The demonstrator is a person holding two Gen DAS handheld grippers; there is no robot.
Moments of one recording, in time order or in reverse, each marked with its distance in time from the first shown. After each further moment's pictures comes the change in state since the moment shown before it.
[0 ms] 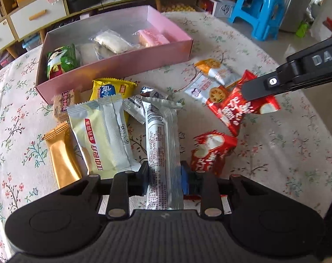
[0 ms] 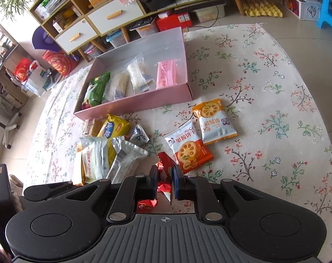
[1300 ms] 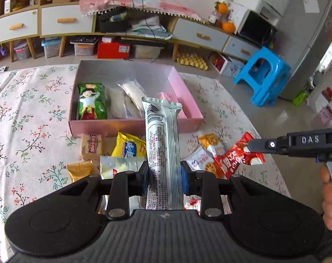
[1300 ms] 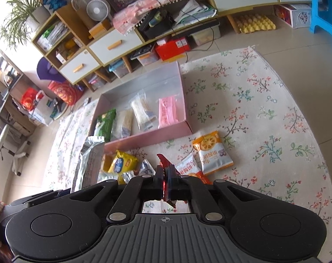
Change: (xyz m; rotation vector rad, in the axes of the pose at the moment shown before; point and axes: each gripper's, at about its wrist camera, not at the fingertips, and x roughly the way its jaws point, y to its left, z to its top) left arm -0.053 0.046 0.029 -0.259 -0.226 -0.093; right arm -0.031 -0.013 0.022 0.081 -0.141 0.049
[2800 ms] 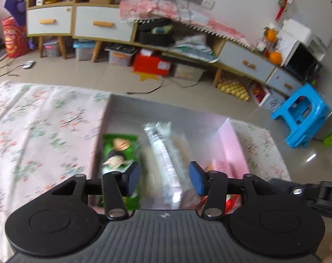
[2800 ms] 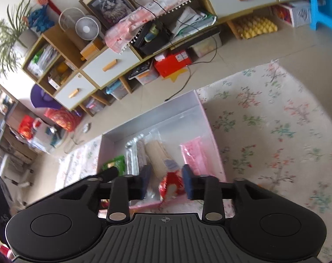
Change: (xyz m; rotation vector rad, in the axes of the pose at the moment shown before) left arm 0.047 0.044 0.078 -0.159 -0.043 0.166; right arm 0.068 0.040 0.067 0.082 -0.051 -0.008
